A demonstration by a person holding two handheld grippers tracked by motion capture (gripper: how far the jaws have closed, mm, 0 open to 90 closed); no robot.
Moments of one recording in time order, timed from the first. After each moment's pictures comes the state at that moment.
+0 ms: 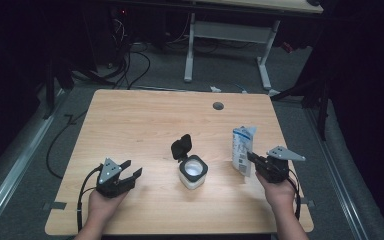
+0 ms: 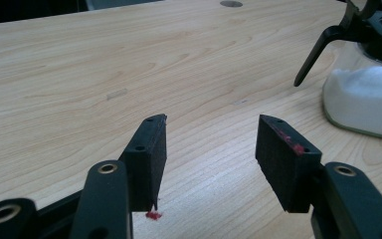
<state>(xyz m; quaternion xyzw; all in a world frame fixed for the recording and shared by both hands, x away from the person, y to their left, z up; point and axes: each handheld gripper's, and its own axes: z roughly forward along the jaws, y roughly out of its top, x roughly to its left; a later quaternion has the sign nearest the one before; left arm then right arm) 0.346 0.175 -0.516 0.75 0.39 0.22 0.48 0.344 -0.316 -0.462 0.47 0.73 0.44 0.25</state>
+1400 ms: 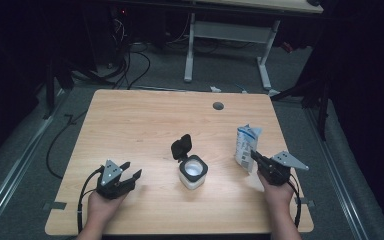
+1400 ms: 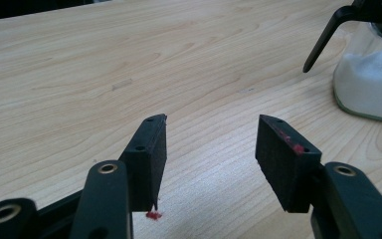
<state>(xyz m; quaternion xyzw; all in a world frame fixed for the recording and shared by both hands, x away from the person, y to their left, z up) 0.343 0.174 -0.520 0.76 0.39 0.23 0.47 0.346 -0.332 -0.493 0.45 0.69 0.49 0.30</state>
